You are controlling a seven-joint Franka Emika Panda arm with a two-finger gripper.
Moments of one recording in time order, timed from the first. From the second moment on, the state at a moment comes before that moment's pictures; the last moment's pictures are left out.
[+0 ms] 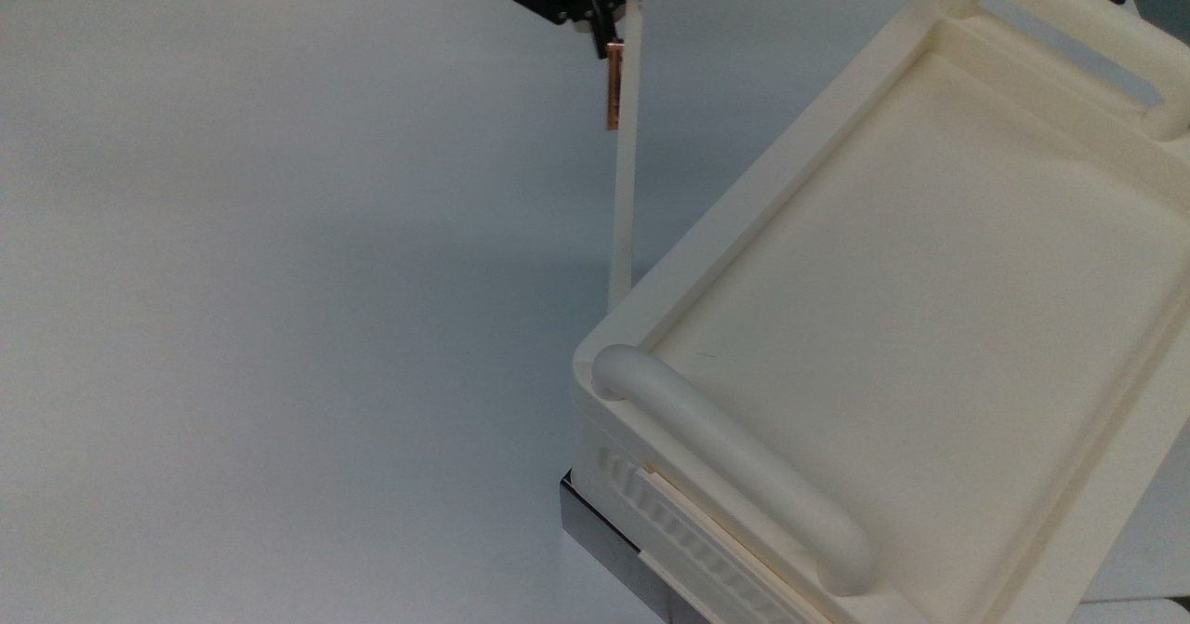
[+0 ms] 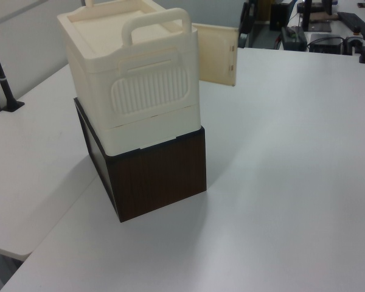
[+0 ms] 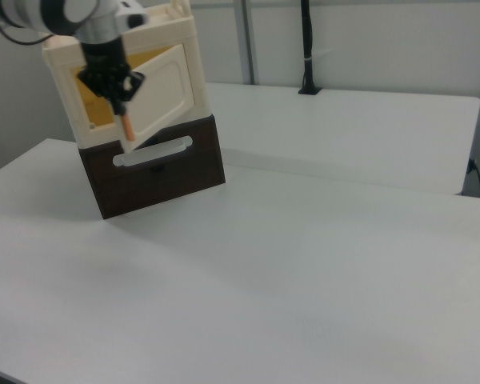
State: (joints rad) arm -0.03 0.12 0.12 -1.42 0.19 1.74 -0.22
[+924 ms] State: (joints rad) arm -0.35 0.06 0.03 -1.42 0.17 1.63 -0.39
